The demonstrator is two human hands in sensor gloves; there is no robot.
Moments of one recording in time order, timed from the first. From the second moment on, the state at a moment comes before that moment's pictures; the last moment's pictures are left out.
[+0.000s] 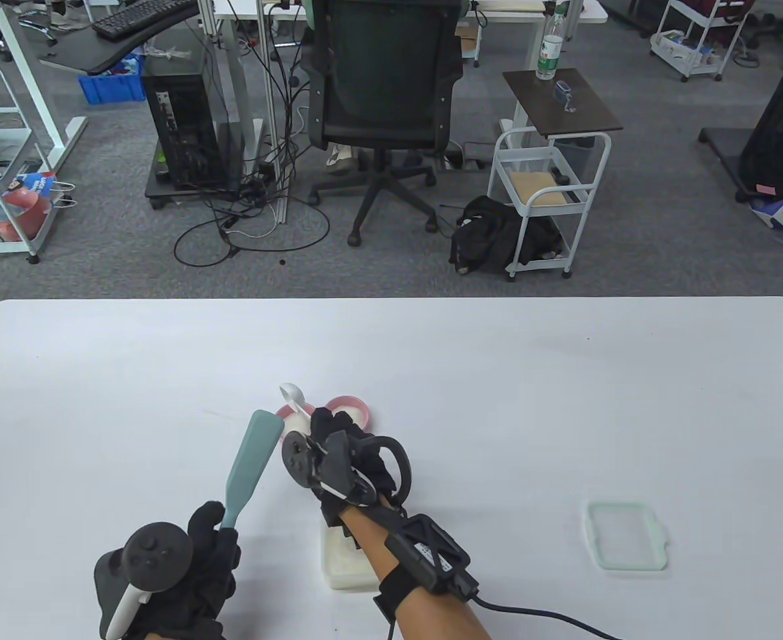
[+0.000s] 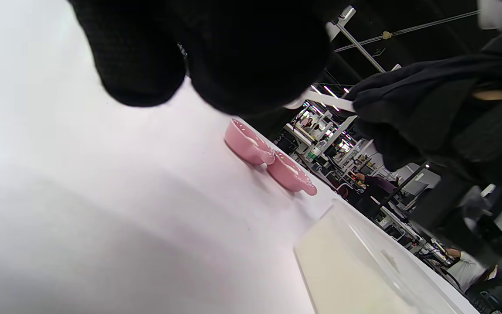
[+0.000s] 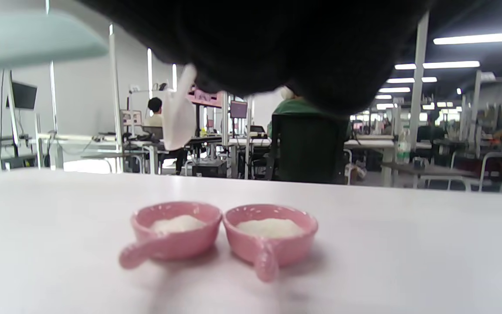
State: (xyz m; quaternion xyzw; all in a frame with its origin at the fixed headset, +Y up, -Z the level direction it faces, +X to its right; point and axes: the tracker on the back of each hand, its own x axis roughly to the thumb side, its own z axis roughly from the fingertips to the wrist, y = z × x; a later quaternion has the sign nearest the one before) left_hand -0.284 -0.730 -0.267 -0.03 0.00 0.34 0.94; right_hand -0.071 -0.681 -0.396 0.14 -0.08 0.98 0.08
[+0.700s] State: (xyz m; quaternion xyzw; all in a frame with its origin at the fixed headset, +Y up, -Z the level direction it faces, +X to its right) left_hand -0.292 -0.752 -0.273 -0.14 0.07 0.37 0.92; right_hand 0.140 -0.731 -0.337 0.02 0.19 0.83 0.53
